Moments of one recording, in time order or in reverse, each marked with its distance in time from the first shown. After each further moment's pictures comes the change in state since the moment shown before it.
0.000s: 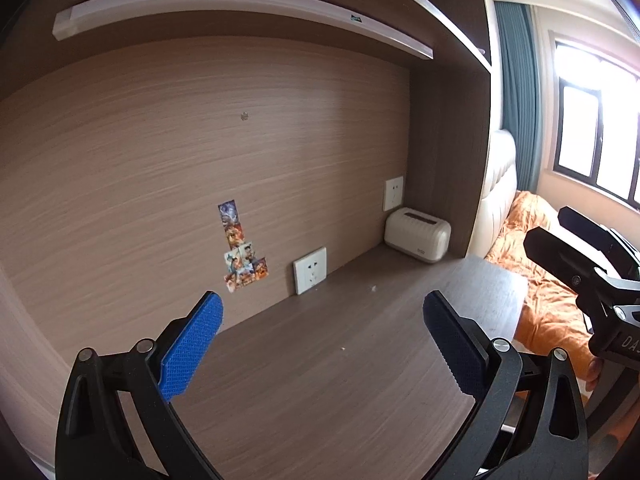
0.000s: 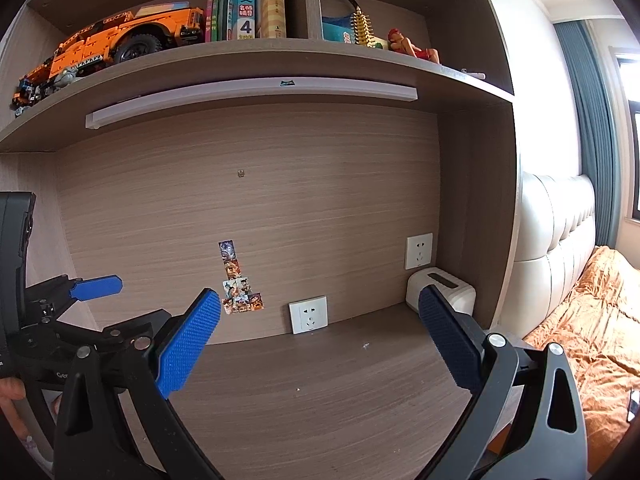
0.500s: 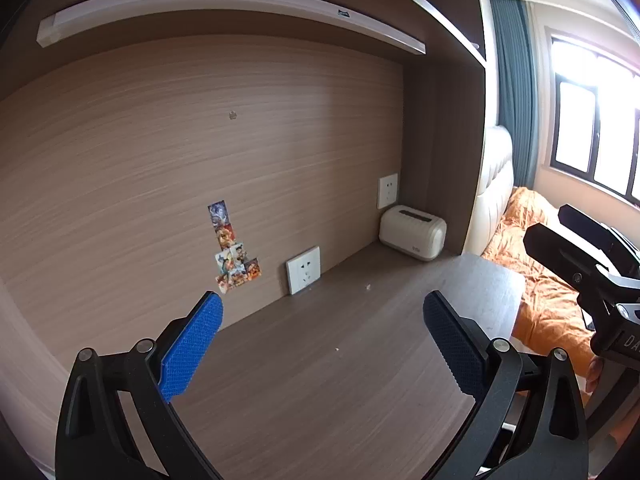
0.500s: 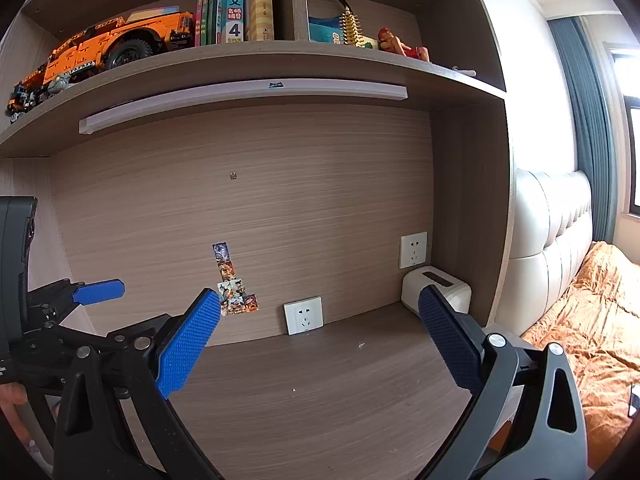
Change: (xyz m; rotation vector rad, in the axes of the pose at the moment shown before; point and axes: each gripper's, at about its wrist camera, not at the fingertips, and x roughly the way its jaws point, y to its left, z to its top) left arm 0.004 -0.009 0.002 0.010 0.004 -0.010; right arm -0.001 -0.008 -0.001 0.019 -0.002 -0.012
